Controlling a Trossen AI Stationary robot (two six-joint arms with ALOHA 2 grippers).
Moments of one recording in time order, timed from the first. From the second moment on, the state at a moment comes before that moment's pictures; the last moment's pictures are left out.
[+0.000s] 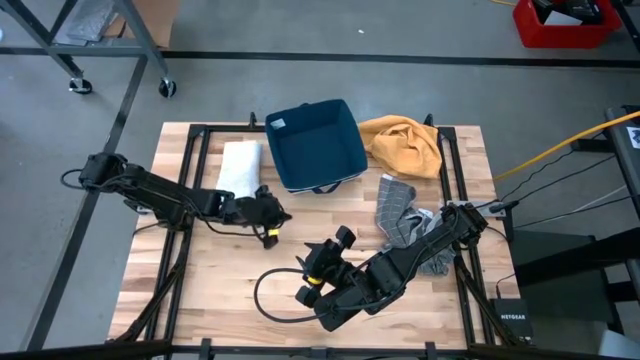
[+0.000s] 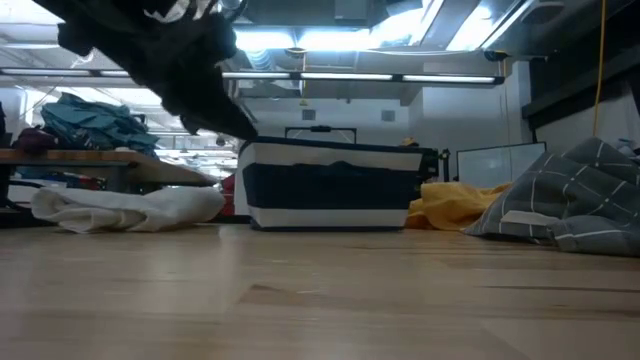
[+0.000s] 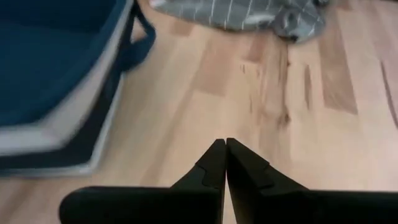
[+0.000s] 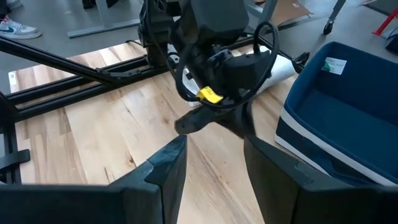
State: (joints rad) left arm -0.14 1.25 0.57 0.11 -0.33 -0.28; right arm 0.56 2.17 2.36 -1.13 0.90 0.80
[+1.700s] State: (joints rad) left arm -0.16 0.91 0.57 -0.33 -0.58 -0.39; right arm 0.56 2.17 2.36 -1.12 1.00 0.81
